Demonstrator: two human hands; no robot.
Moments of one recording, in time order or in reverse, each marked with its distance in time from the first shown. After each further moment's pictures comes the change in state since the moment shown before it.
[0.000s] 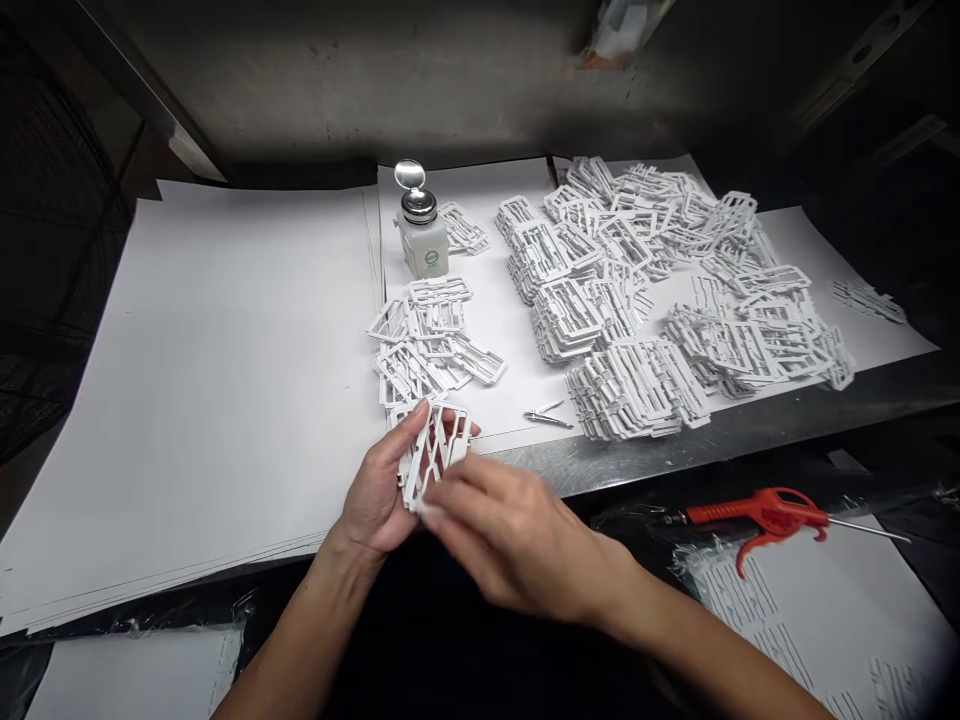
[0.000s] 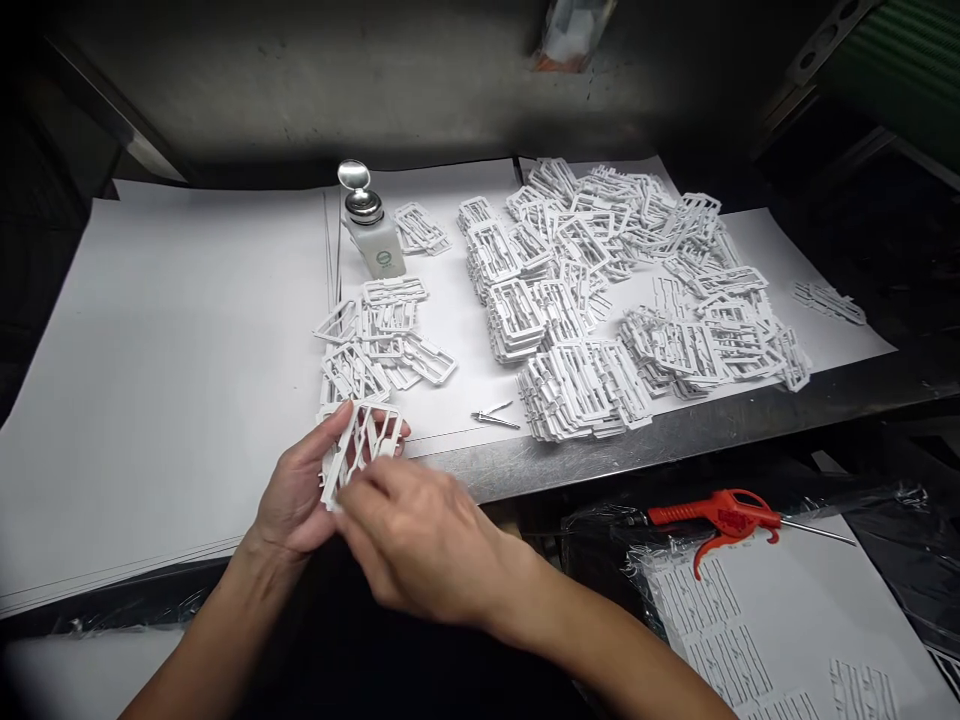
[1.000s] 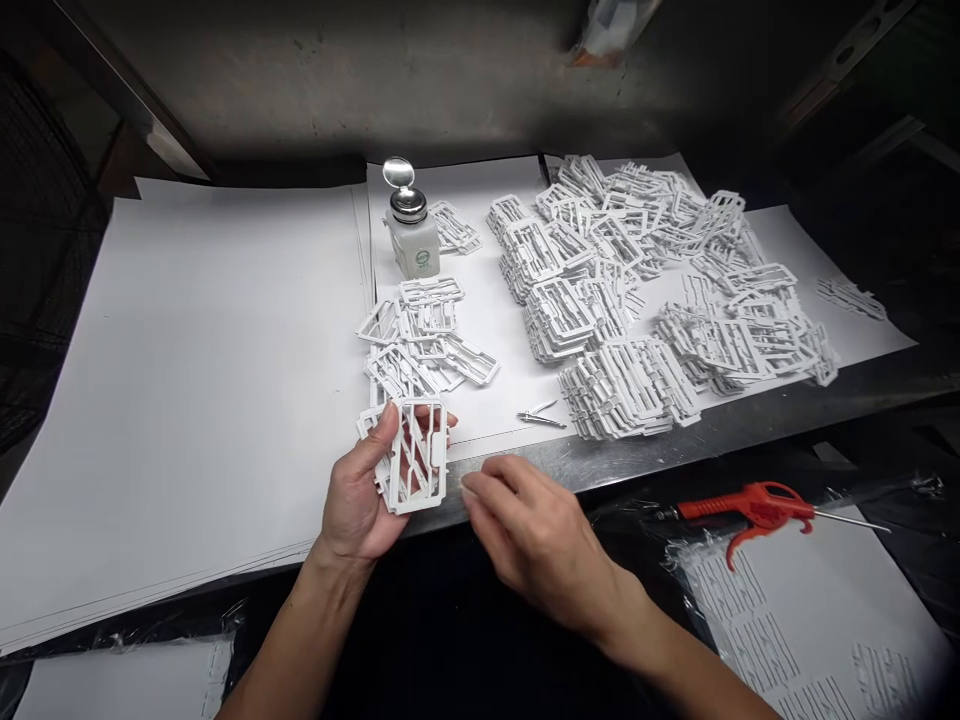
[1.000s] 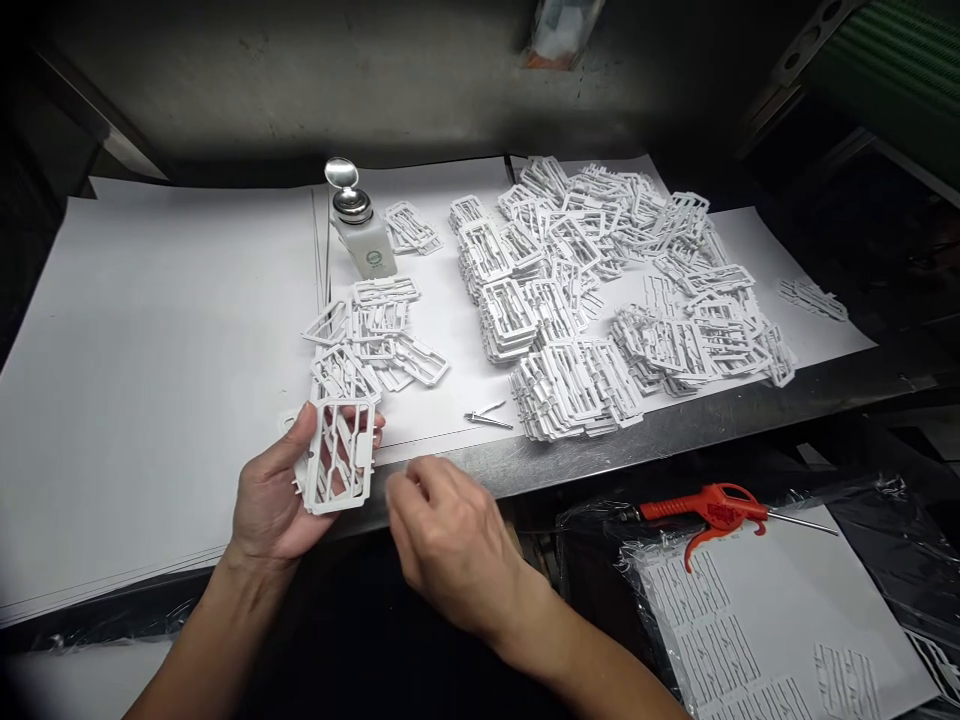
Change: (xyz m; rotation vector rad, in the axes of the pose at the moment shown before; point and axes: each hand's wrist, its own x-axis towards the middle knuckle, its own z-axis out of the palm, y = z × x) left_hand -0.003 0.003 0.002 0.029 0.139 0.170; right_hand -0.024 0.002 0.011 -0.194 0.133 0.156
